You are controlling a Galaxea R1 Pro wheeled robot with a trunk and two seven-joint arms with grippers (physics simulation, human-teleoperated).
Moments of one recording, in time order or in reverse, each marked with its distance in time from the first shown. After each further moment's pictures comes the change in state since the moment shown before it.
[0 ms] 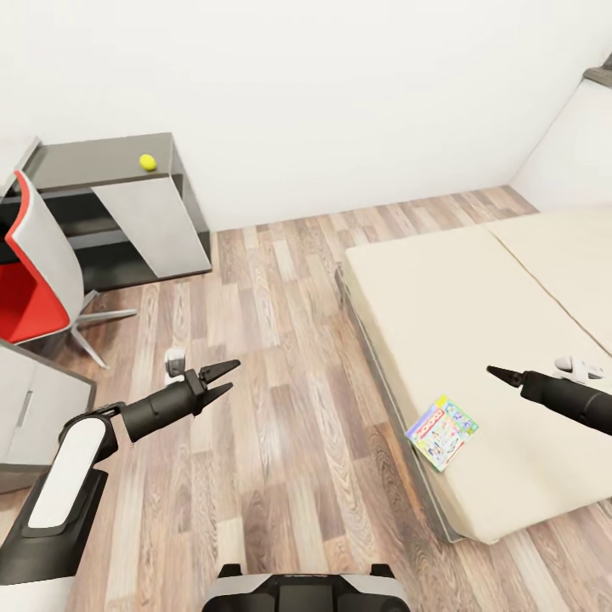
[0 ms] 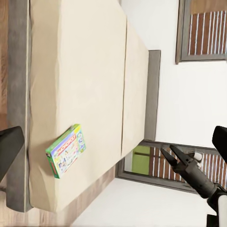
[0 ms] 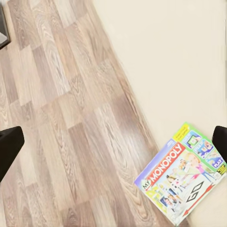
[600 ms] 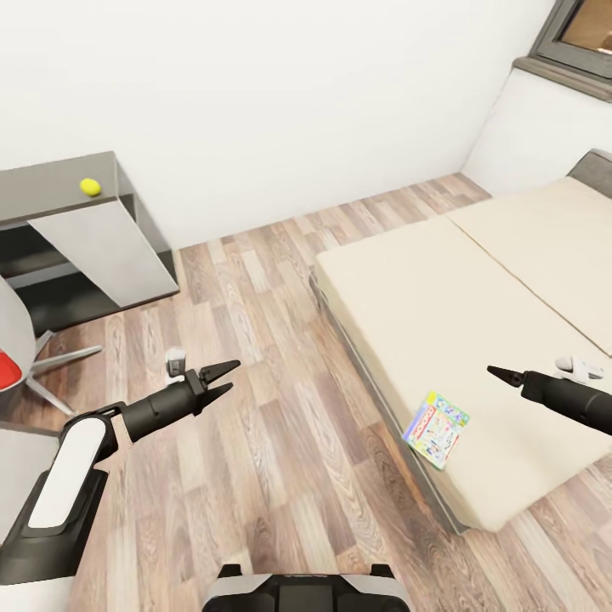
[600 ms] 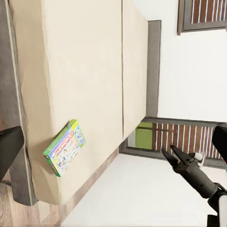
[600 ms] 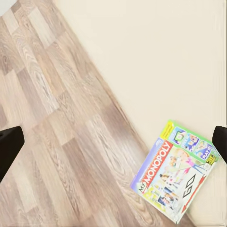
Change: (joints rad) left arm 0.000 0.000 -0.001 0.000 0.000 0.000 0.002; right arm 0.000 0.000 -0.002 0.000 0.000 0.000 -0.001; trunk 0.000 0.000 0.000
